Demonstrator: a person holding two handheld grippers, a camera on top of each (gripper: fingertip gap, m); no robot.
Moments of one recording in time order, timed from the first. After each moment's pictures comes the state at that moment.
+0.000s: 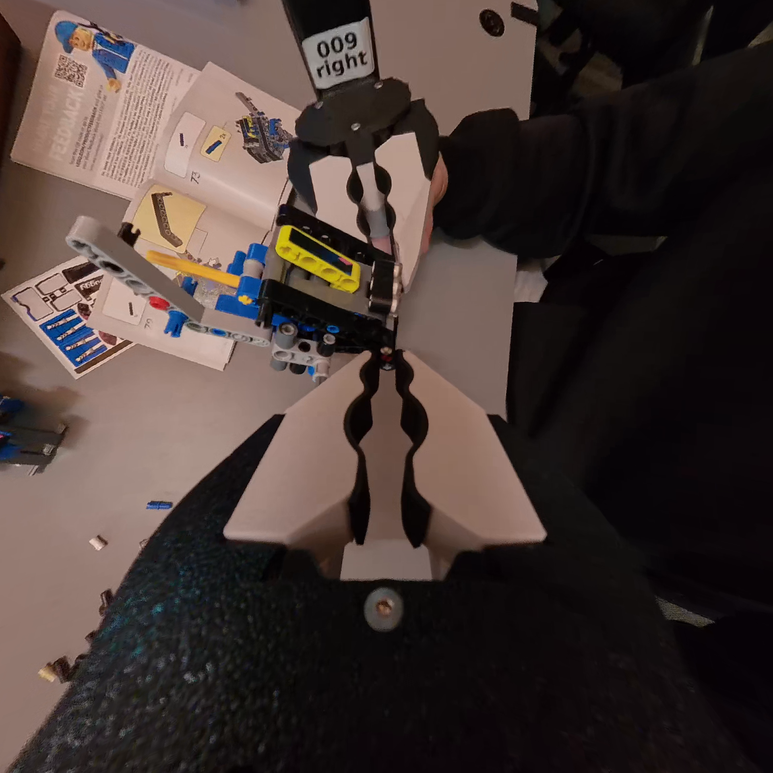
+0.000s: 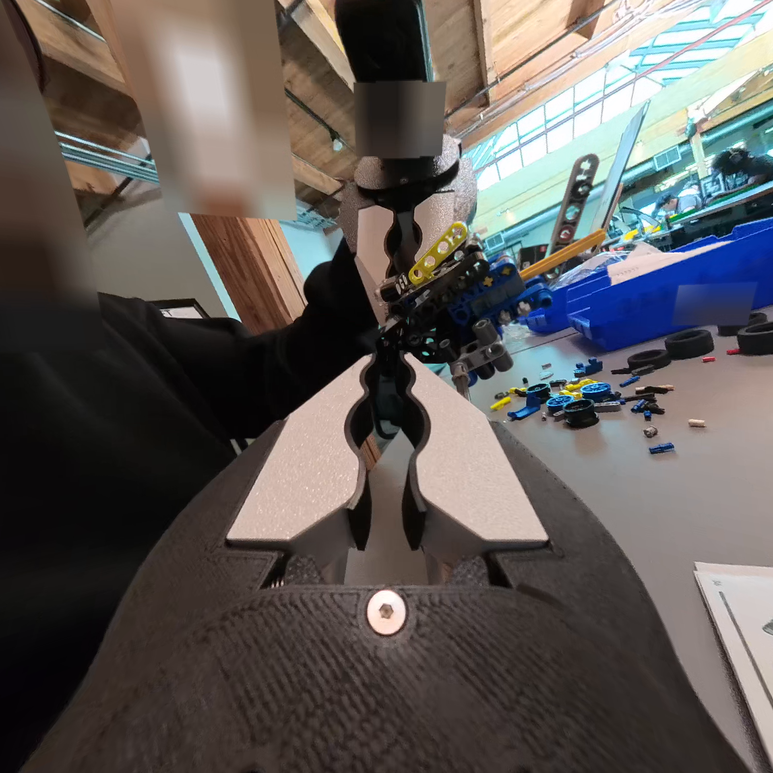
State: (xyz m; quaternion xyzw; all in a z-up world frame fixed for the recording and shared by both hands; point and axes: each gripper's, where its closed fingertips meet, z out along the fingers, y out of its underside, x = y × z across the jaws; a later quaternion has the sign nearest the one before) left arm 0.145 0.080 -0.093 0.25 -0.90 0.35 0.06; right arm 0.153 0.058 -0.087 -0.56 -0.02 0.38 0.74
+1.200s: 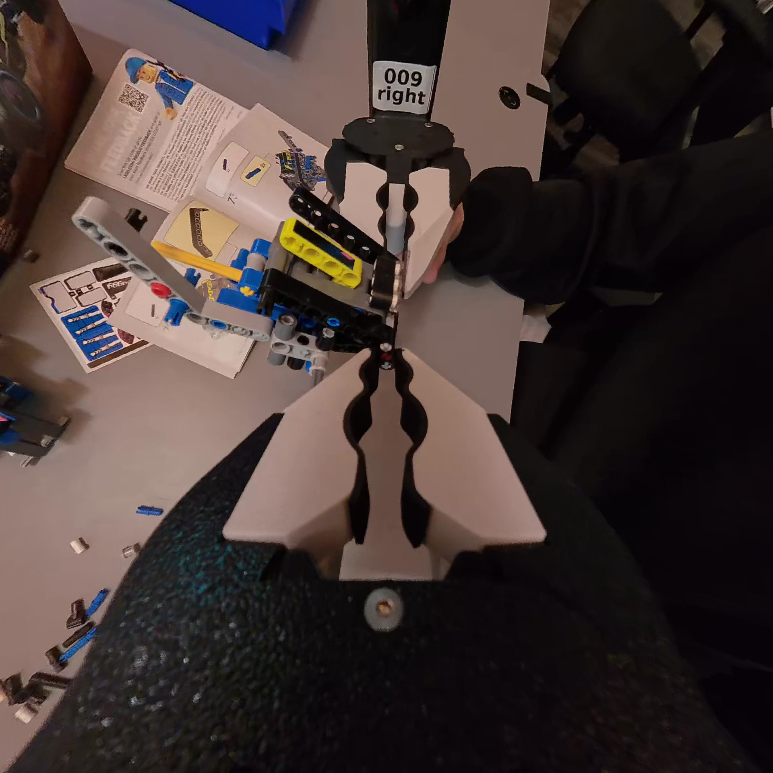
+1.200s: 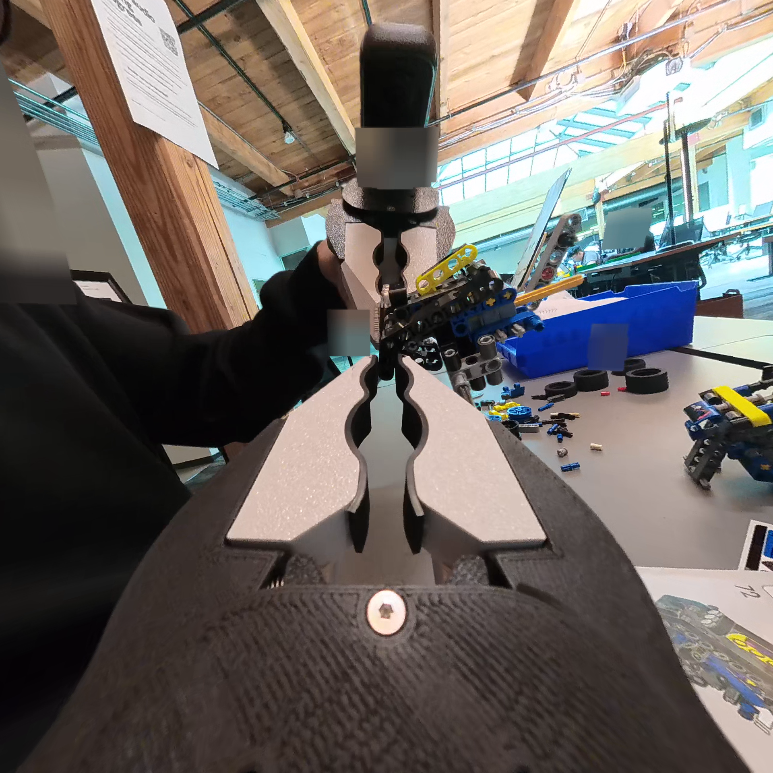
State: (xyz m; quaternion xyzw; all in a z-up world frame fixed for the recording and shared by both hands) left arm 0.158 0.082 -0.091 0.30 -0.87 0.39 0.05; right arm 0.168 0.062 -0.083 -0.57 -0.02 0.27 0.78
